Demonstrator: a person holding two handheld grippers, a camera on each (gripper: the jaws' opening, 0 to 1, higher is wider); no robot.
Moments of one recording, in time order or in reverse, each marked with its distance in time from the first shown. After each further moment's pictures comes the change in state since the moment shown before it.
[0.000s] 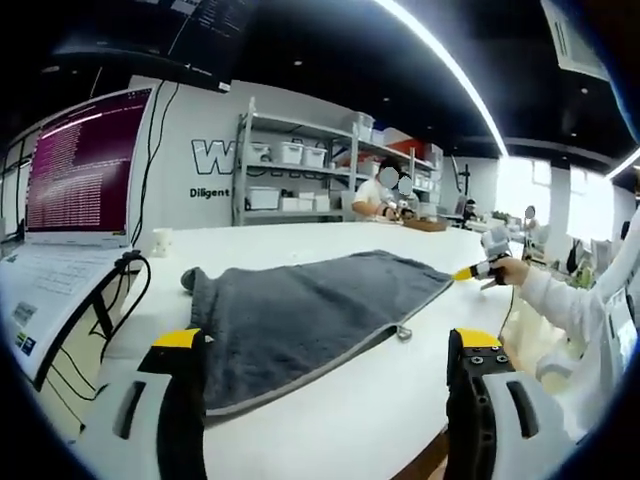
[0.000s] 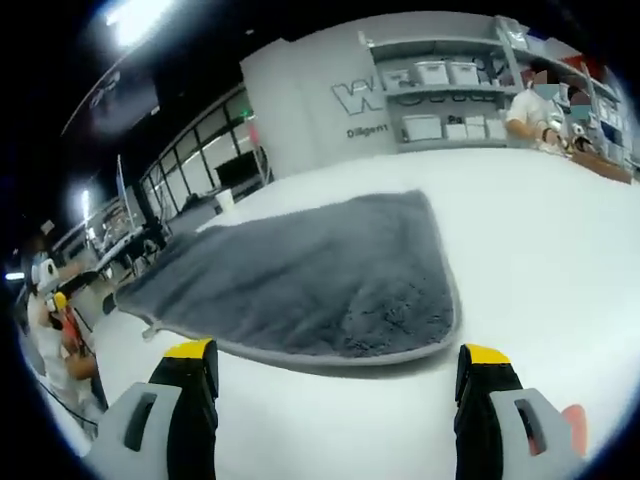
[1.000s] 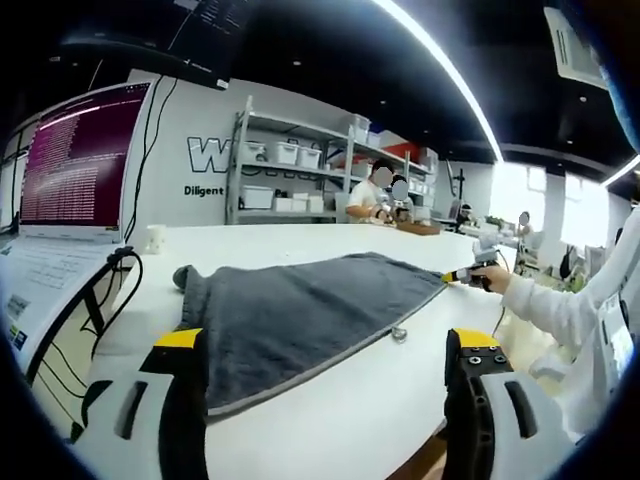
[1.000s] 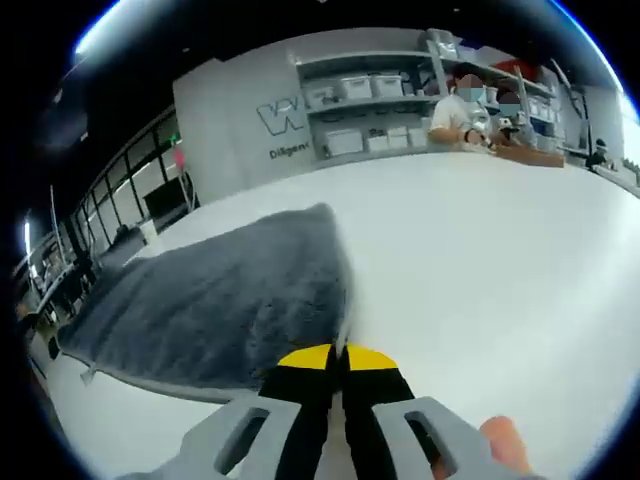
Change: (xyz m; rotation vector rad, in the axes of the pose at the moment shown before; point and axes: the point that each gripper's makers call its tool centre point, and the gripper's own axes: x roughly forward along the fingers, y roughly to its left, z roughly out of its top) left arm 0.001 -0.005 -0.001 -0.019 -0.005 -0.032; right arm 0.000 -0.083 0.007 0.114 -0.084 -0.334
